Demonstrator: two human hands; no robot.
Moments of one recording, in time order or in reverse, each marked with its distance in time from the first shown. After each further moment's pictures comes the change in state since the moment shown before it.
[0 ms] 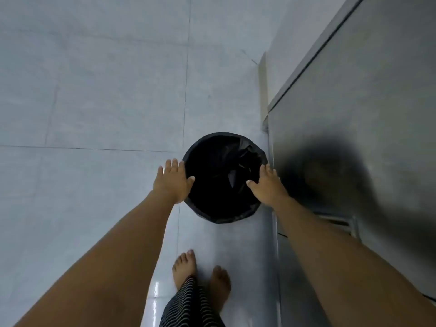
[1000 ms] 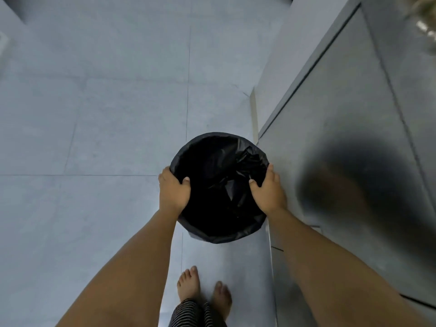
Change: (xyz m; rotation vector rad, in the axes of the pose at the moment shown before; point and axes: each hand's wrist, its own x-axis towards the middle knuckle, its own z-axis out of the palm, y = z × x) left_hand -0.043 0.022 -0.065 -1.035 0.343 -0.237; right_hand -0.072 -0.044 -0.075 0.333 0.336 0.054
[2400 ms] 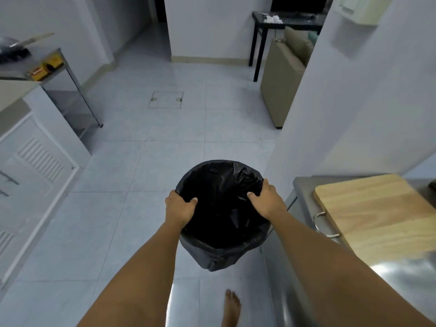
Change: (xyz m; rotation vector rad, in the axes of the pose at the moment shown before) left_hand -0.030 0.343 -0.214 -0.047 0.089 0.179; right_hand -0.007 -0.288 -0.300 -0.033 0.065 -0.206
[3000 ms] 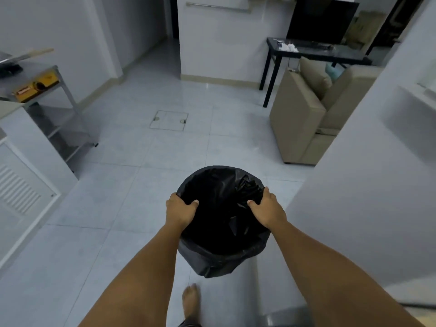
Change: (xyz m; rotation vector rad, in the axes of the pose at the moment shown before) left_hand 0.240 0.163 0.056 -0.096 0.038 -0.004; right_hand 0.283 -0.075 -0.085 -0.007 0.007 -0.043
